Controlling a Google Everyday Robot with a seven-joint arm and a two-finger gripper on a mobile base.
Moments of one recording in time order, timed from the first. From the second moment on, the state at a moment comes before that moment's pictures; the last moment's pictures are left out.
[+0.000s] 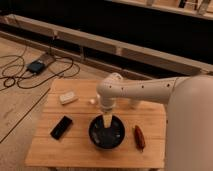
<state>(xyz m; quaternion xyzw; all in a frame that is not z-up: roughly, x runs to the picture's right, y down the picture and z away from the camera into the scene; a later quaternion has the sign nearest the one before) -0.005 0.160 0.820 -0.34 -0.09 -0.07 0.93</state>
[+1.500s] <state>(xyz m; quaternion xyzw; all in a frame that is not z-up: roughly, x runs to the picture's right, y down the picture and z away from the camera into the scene) -0.058 0.197 0.858 -0.39 -0.12 -0.20 0.89</state>
